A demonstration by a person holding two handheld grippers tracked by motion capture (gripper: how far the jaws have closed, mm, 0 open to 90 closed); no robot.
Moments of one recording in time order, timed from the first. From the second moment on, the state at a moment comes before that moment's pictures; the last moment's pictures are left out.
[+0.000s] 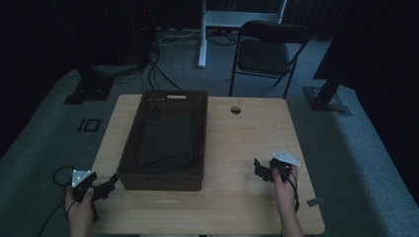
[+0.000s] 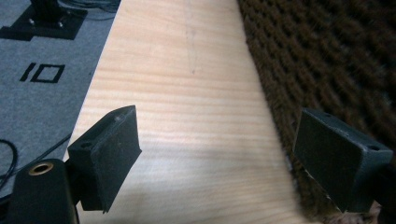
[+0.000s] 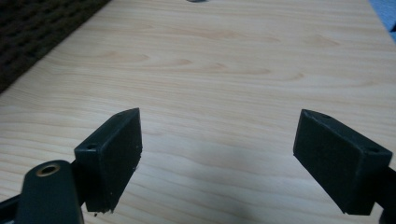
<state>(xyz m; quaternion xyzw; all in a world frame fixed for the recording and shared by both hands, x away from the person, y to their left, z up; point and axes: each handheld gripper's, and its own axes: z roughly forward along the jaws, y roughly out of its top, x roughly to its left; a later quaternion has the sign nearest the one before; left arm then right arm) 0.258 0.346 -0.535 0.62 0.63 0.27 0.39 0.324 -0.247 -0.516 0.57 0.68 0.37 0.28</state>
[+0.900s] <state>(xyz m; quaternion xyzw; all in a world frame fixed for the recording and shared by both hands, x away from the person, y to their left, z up) 0.257 0.353 -0.544 0.63 0.65 0.27 0.34 0.298 -0.311 -0.547 0.63 0.65 0.30 0.29</state>
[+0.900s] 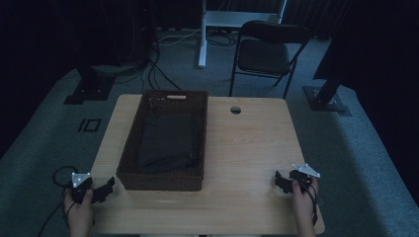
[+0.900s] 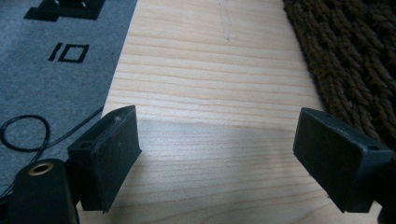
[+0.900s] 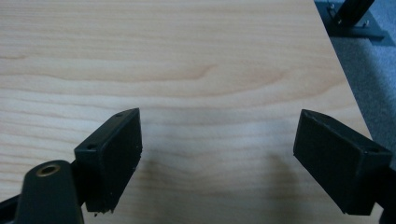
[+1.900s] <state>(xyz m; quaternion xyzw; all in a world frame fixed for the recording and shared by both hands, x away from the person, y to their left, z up) 0.268 0.343 -0.546 0.66 0.65 0.27 0.27 0.295 -0.323 -0.551 0.63 0.67 0.29 0.26</state>
